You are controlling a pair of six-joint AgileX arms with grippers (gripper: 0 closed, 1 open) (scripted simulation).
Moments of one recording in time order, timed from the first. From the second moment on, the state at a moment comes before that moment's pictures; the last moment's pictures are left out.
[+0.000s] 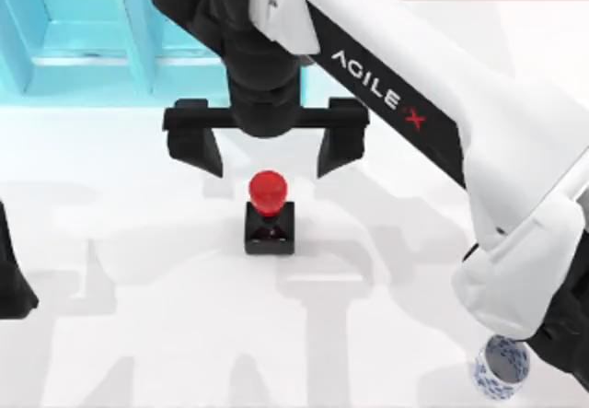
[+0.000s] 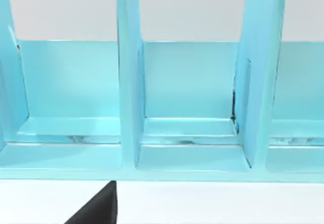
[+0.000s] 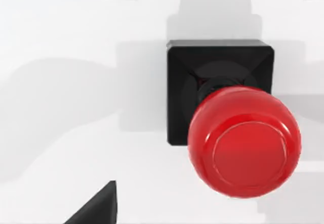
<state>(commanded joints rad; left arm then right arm) 0.00 0.00 0.00 0.00 0.00 0.00 0.80 2.69 2.90 -1.72 0.08 0.82</state>
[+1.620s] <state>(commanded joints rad) 0.00 0.00 0.00 0.00 0.00 0.00 0.79 2.55 2.31 -1.27 0.08 0.81</state>
